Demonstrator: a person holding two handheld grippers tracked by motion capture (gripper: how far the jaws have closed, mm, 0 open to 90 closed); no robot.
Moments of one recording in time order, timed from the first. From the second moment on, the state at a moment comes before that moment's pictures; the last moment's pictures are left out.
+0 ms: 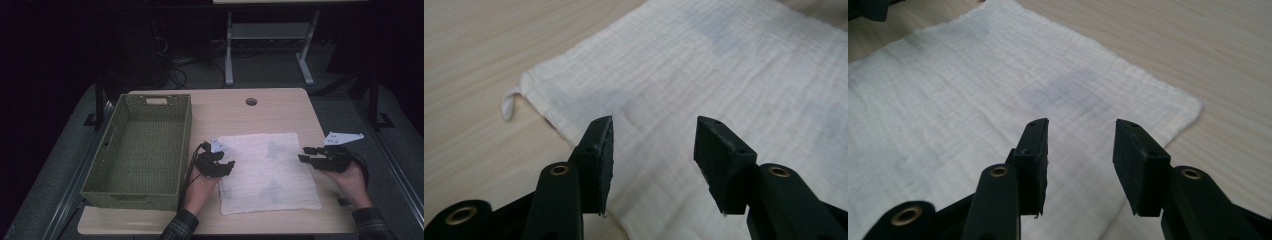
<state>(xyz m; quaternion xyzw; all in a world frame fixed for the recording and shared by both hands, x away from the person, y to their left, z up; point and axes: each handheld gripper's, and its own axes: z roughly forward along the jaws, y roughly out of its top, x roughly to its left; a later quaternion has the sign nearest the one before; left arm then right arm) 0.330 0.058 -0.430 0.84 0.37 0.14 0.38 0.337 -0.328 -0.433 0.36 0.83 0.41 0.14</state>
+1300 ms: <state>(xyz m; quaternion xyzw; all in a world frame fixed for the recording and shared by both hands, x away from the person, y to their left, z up) 0.434 0.064 -0.460 0.81 0.44 0.19 0.33 0.453 -0.336 -0.473 0.43 0.80 0.37 0.16</state>
